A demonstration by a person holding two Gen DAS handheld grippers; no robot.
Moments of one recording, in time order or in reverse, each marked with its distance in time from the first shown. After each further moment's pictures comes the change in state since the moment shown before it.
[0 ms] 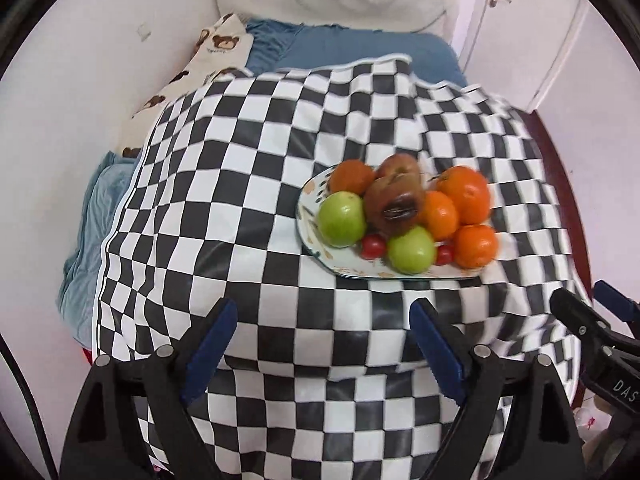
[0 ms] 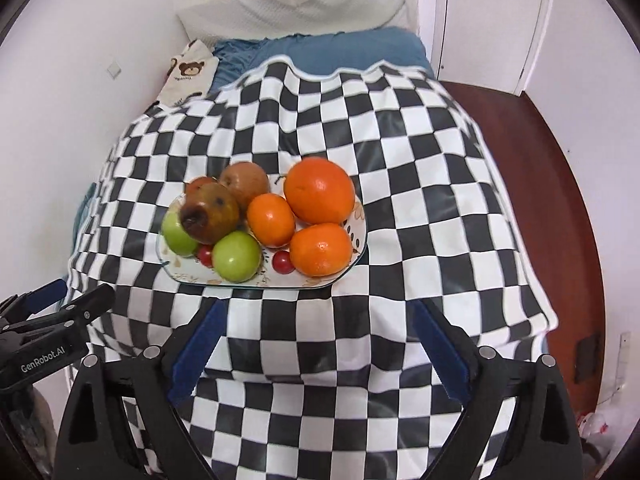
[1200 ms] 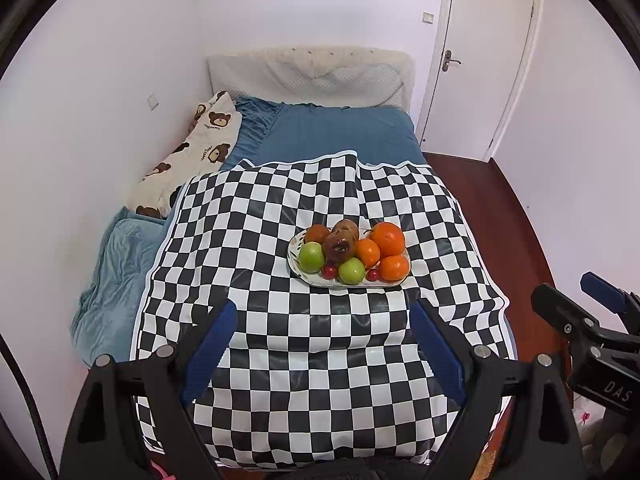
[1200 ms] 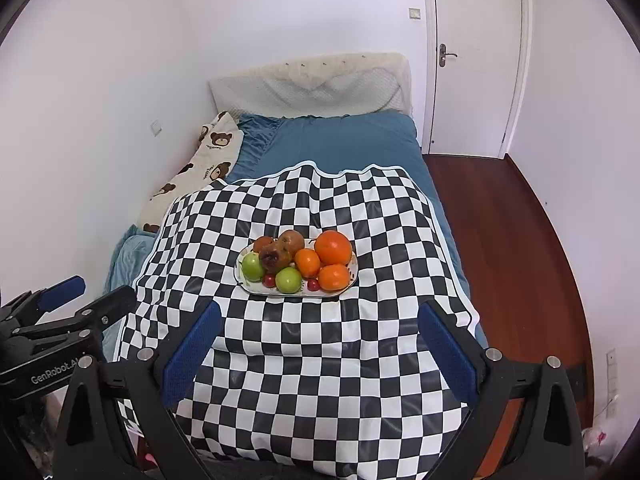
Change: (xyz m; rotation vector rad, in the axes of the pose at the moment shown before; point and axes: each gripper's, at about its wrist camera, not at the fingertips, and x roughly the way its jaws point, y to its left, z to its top) left arm -0.193 -0.005 -0.057 0.036 -0.256 -0.077; right arm -0.245 0.031 -0.066 -0.034 -0.264 -0.005
